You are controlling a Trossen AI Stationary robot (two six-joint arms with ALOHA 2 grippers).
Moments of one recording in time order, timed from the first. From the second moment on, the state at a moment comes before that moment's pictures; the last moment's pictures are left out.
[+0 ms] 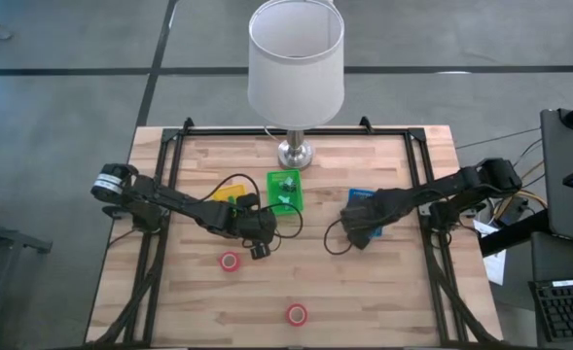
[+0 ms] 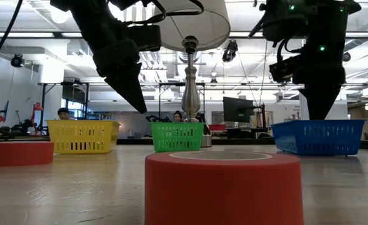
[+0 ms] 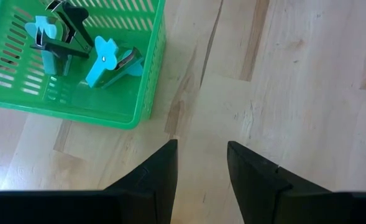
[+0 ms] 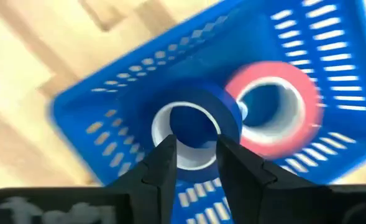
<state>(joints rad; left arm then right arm) -0.22 1.60 1.06 -0.52 -0.36 -0.37 0.14 1.48 0.86 -0.91 0.18 0.80</state>
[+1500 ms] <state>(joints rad) -0.39 1.60 1.06 -0.94 -0.13 -0.80 0.15 1.41 0.92 -0.46 0.18 0.42</state>
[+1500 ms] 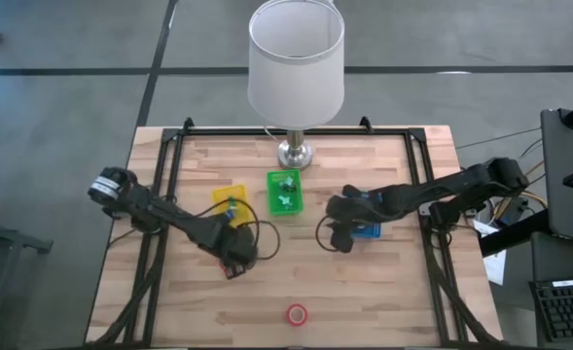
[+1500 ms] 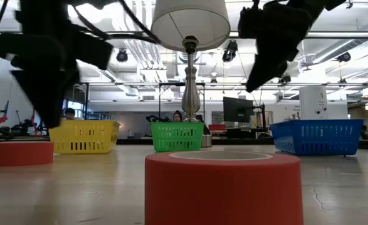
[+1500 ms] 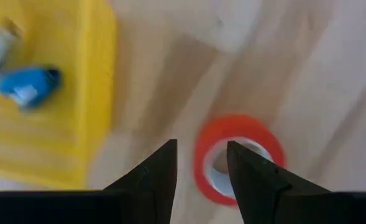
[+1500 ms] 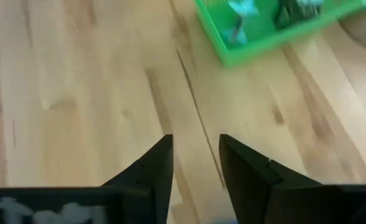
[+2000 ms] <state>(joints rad) -0.54 1.60 0.97 -0.75 -0.07 -1.02 0.15 1.56 0.92 -0.38 0.18 0.39</state>
